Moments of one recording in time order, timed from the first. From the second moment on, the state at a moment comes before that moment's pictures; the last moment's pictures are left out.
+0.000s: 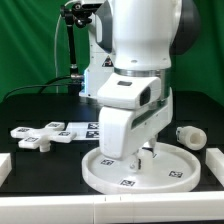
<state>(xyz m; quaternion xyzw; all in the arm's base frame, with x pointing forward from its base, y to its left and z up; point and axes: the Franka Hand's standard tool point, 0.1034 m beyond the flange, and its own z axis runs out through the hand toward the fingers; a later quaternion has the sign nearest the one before) 0.543 0.030 0.012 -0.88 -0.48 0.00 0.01</state>
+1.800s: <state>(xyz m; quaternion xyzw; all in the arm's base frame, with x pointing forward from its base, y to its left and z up) 0.511 0.060 0.065 -0.94 -0.33 0.00 -0.01</state>
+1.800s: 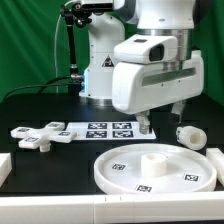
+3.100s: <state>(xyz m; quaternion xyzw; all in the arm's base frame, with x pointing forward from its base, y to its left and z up) 0.476 0.114 0.055 -1.00 0.04 0.06 0.02</state>
